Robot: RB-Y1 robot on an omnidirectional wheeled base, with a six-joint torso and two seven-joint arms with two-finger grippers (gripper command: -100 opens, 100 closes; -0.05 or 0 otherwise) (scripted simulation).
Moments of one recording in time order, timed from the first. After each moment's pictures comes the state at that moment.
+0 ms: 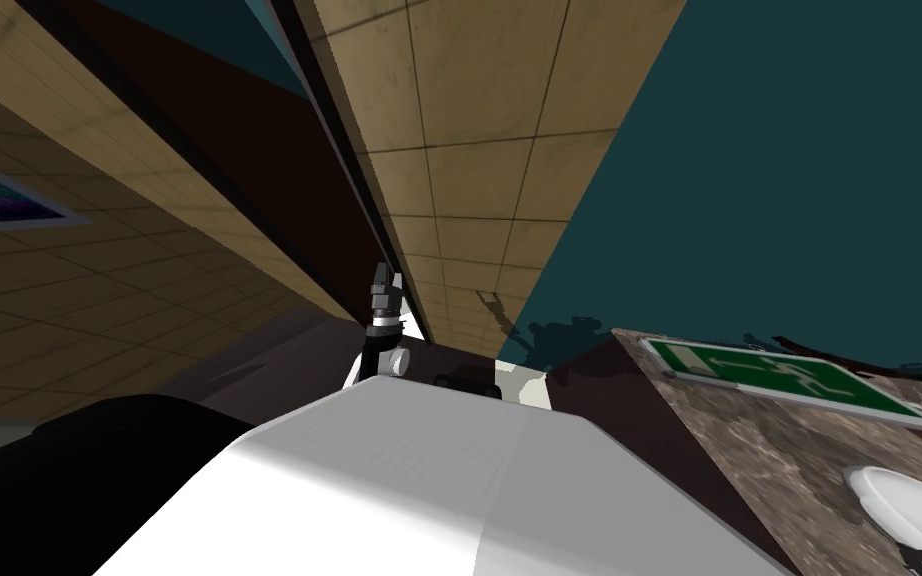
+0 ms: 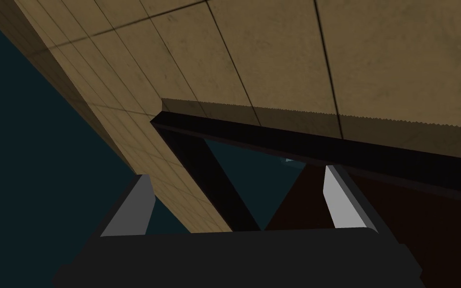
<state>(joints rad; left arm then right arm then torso) 0.47 -0.05 -0.02 -2.21 -0.07 -0.52 -0.11 0.19 -1.30 0.55 -0.32 0.59 -0.48 0.48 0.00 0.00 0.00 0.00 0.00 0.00</state>
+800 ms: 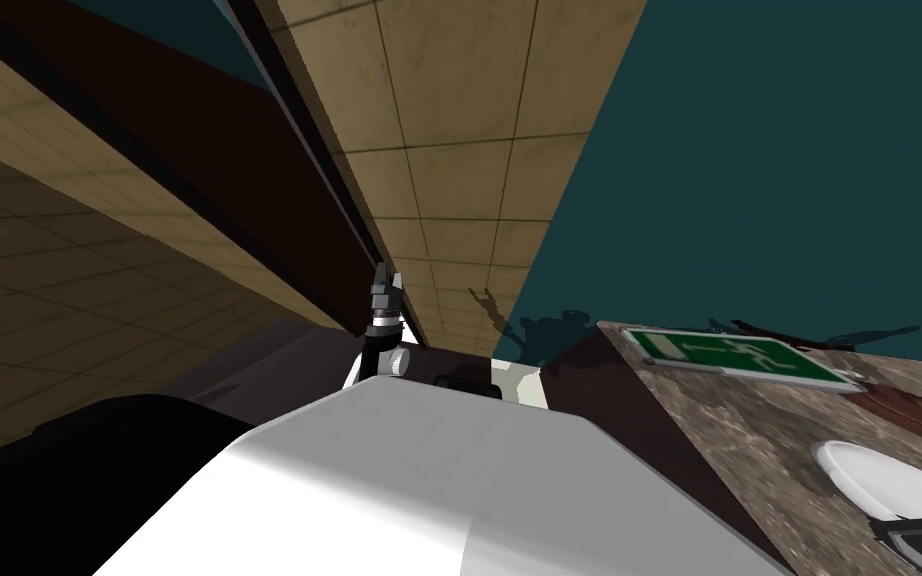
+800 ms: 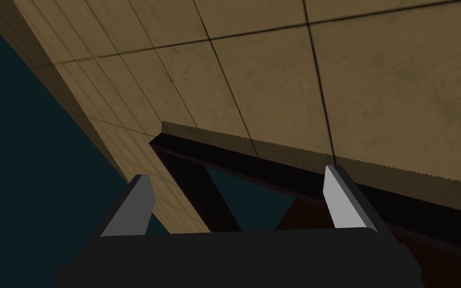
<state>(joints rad) 0.47 -0.05 -0.02 -2.21 -0.07 -0.52 -0.11 0.24 -1.37 0.51 -0.50 0.80 -0.43 0.26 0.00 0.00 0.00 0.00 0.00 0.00</state>
